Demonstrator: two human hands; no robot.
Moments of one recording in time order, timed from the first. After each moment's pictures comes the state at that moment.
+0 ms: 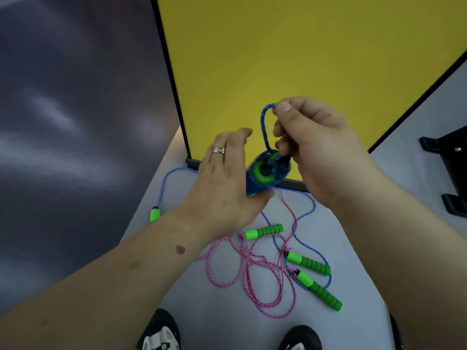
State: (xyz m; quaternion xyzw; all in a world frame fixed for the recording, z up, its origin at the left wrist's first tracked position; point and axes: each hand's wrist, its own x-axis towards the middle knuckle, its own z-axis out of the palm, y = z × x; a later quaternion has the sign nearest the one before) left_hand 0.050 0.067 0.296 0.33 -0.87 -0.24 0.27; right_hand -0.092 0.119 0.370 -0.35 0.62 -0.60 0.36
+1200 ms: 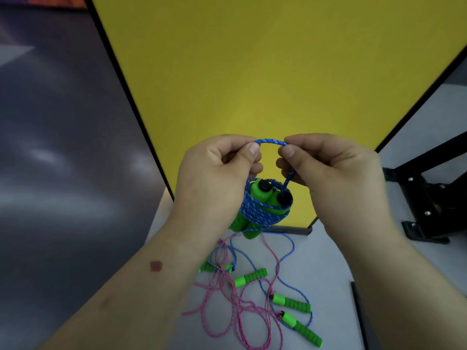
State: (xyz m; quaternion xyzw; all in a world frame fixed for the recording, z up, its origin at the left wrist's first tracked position) left_hand -0.031 0.017 0.545 0.34 -0.63 -0.56 0.41; right_hand -0.157 0.105 0.555 -0.33 0.67 -0.63 0.21
